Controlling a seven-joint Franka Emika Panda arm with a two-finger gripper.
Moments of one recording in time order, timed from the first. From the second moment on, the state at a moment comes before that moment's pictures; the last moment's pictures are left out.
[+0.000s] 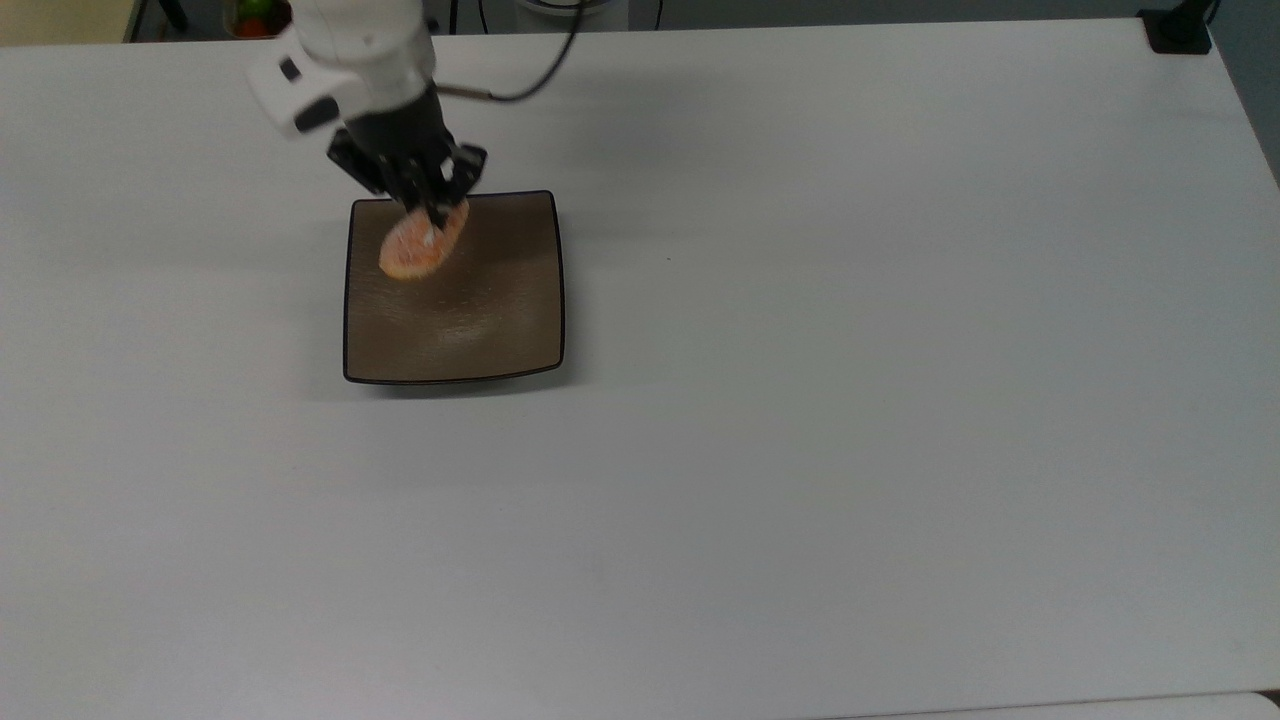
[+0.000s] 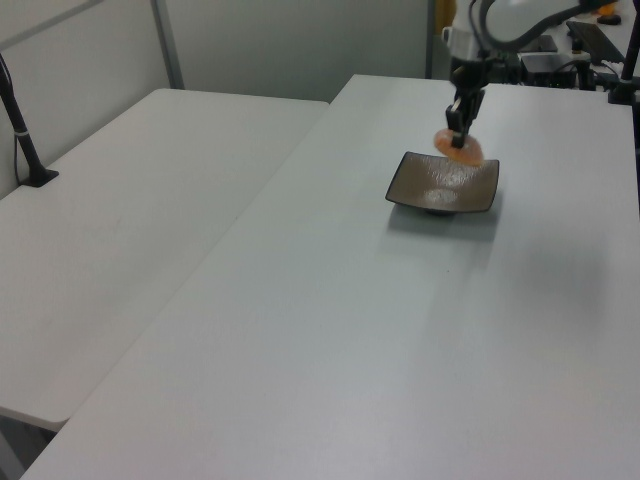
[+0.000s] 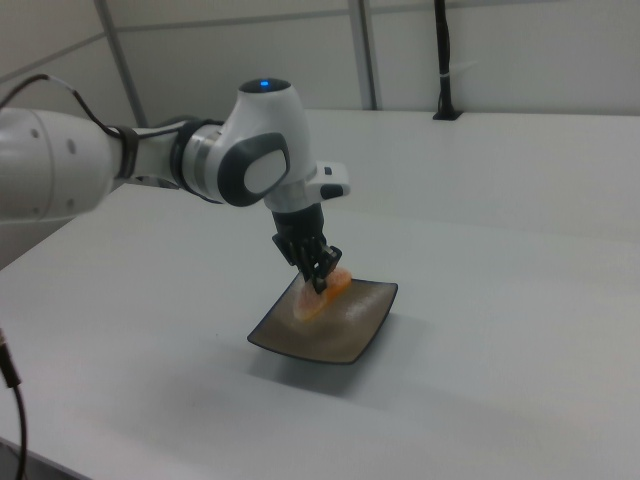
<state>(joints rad) 0.03 0.18 -0.11 -1.84 0.04 2.08 0.00</state>
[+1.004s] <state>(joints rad) 0.05 0.28 -0.08 -1.81 0.00 2.12 0.06</state>
